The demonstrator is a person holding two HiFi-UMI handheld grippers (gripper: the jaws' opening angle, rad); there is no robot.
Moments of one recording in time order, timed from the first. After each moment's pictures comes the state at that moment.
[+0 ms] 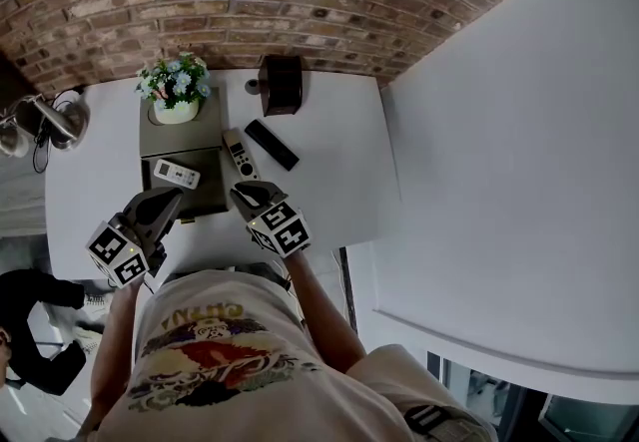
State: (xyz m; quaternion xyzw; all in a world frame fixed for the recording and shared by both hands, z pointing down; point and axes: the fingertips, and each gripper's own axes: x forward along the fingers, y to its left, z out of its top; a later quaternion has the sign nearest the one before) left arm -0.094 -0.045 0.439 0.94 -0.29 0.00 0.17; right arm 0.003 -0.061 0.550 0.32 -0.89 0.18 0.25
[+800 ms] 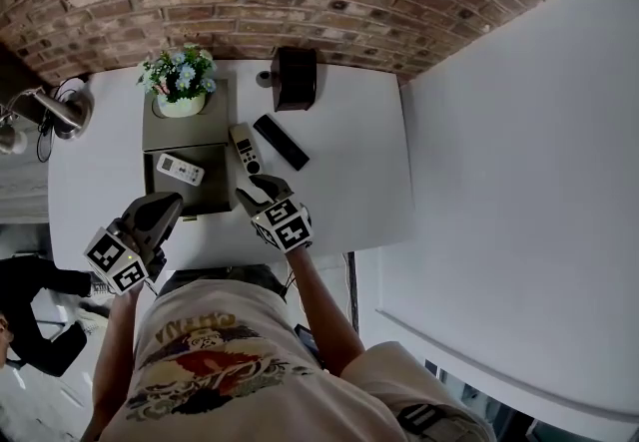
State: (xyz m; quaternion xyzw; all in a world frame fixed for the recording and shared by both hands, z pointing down) left arm -0.094 -0.049 0.453 0.93 -0.31 0.02 0.20; right arm 0.020 -0.083 0.600 0.32 -0.88 0.20 0.28
